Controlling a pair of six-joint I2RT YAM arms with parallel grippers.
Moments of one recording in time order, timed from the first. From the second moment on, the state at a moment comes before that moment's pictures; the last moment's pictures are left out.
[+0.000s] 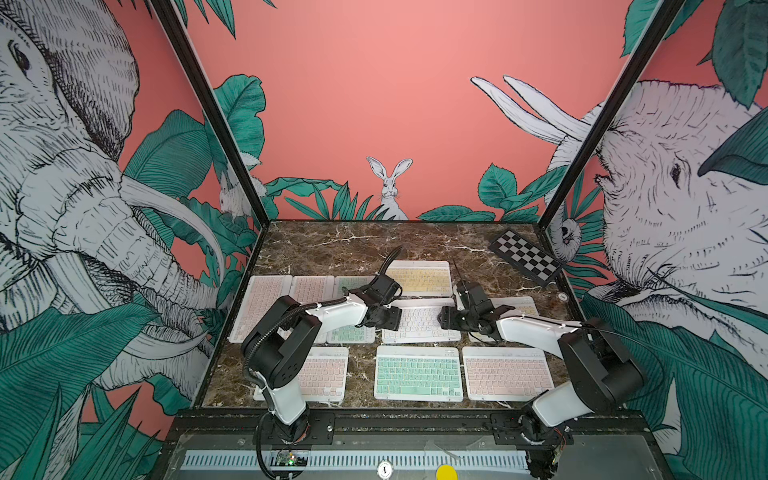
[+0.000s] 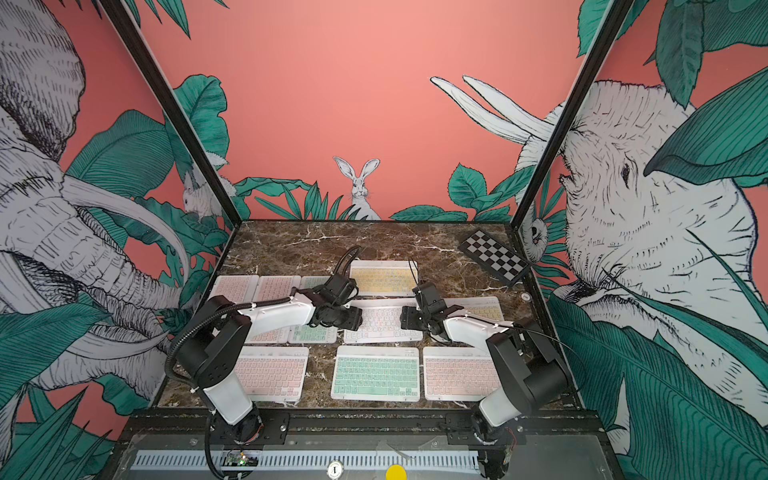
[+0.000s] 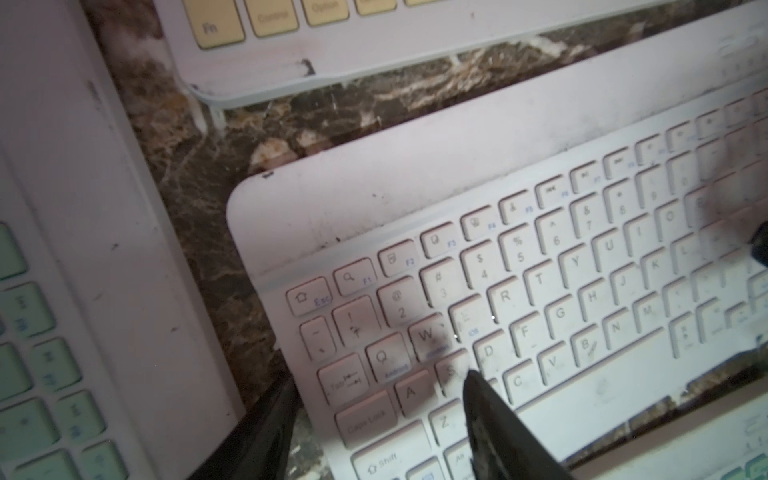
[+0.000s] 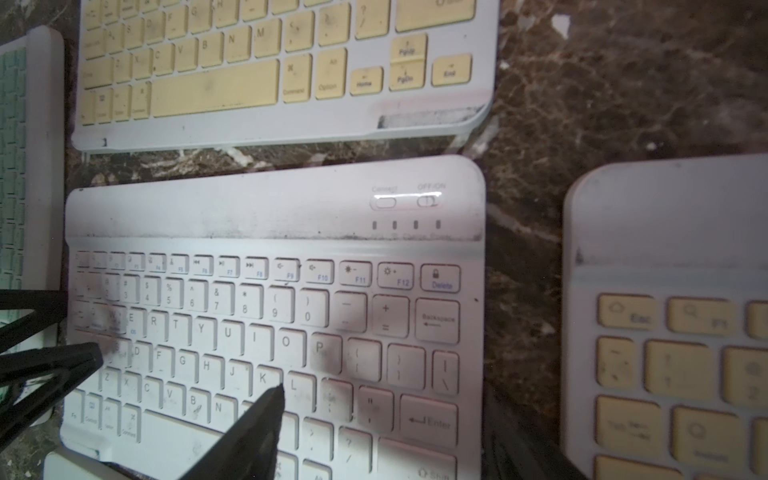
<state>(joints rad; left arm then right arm) -0.72 1.74 0.98 -0.37 0.06 -0.41 0.52 1.53 0.69 -0.13 -0.08 0.53</state>
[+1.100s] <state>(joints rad) -0.72 1.74 0.98 -0.37 0.04 -0.42 0.44 1.44 0.61 -0.02 -0.25 0.69</state>
